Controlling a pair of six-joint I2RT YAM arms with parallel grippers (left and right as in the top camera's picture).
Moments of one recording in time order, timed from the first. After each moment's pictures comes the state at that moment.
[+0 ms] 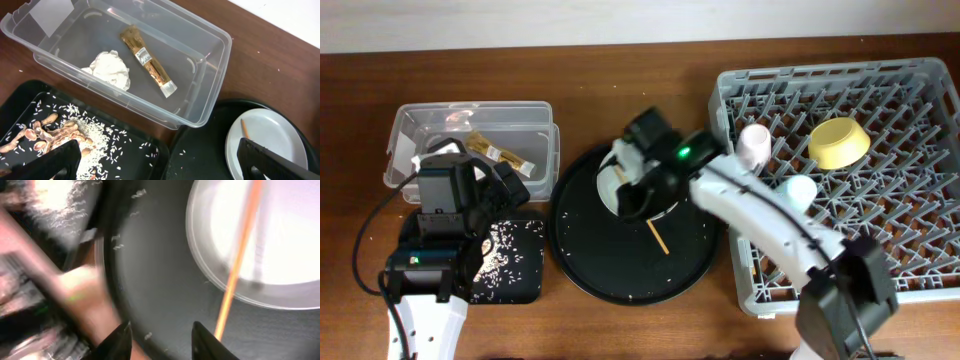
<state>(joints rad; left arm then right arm) -0.01 1.06 1.02 -0.77 -0.15 -0.45 0.66 1.83 1.52 -0.96 -0.32 0.16</state>
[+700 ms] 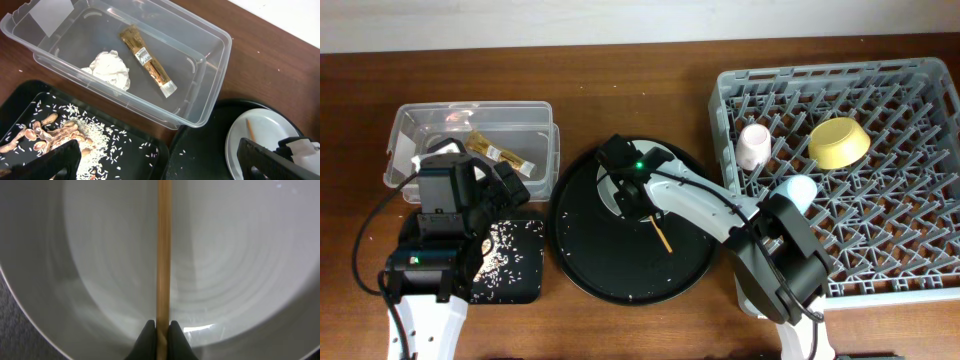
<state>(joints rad) -0.01 1.06 1.02 -0.77 -0.15 -0.45 0.70 2.10 1.52 -0.83 0.11 0.25</state>
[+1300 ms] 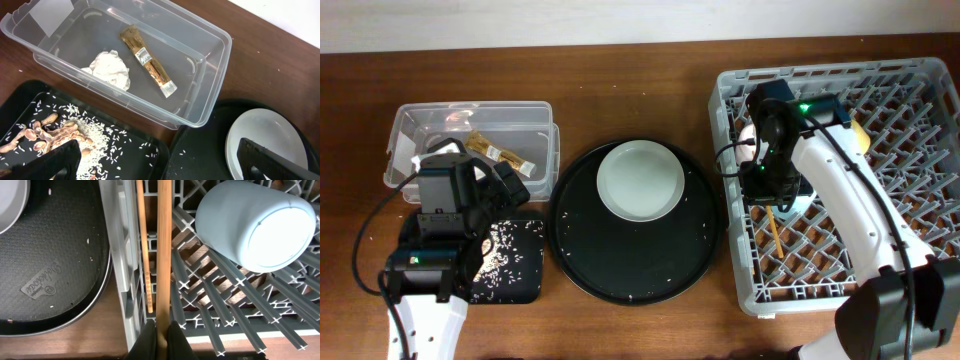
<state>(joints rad) -0.01 1.06 1.02 -0.77 -0.15 -0.45 0.20 1.71 1.54 -1.45 0.04 0.20</state>
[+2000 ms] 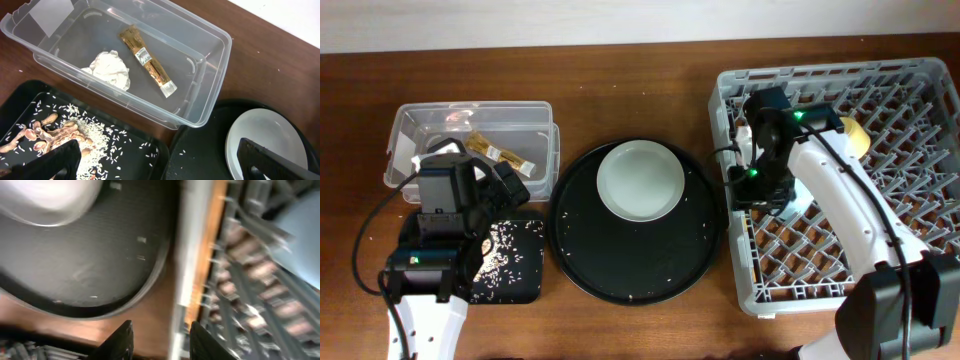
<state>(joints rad) -0.01 1.06 1.02 -0.77 -0.15 -0.45 0.20 1.71 1.46 -1.33 -0.22 0.11</state>
